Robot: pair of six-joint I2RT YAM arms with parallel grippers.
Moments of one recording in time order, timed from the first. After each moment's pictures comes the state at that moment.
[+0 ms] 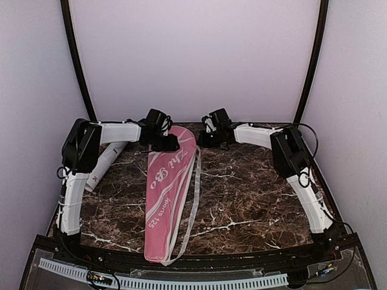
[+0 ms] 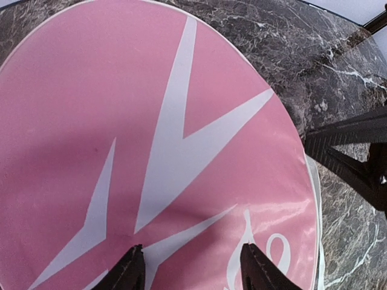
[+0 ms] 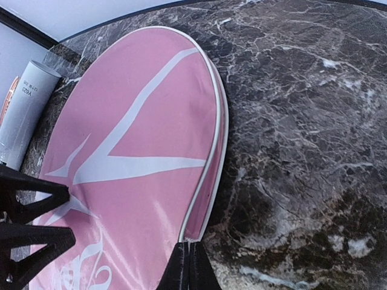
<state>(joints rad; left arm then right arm) -0.47 2.28 1.73 -0.31 0.12 -0.32 0.57 2.58 2.15 -0.29 -0.27 0.45</state>
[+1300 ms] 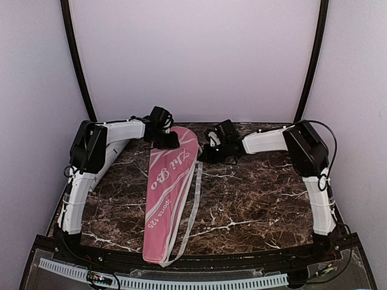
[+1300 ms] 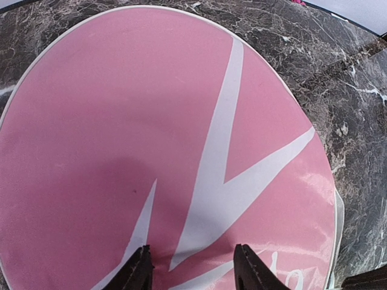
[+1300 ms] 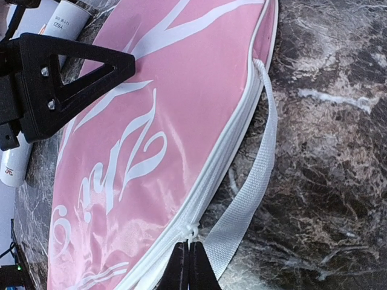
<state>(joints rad) -0.46 2.40 1.95 -0.44 0.08 -0.35 0.64 2.26 1.59 -0.11 -0.33 0.52</state>
